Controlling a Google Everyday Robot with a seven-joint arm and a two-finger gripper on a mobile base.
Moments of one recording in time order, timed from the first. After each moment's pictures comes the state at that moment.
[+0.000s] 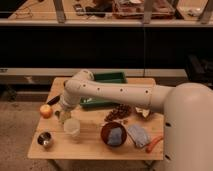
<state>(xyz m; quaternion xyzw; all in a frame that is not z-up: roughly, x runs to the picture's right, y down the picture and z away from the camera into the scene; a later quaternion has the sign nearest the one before) -0.228 0.103 0.749 -0.28 -0.28 0.00 0.92</state>
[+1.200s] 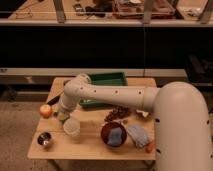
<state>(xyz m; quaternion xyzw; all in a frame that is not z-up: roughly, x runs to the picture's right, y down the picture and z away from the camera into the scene) -0.246 0.125 0.769 -0.31 -0.29 0.02 0.91</state>
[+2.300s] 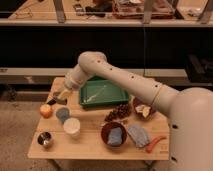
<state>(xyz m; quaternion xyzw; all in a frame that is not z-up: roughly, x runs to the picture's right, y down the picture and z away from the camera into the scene) -0.204 0.005 0.703 -0.31 -0.39 0.06 0.87</state>
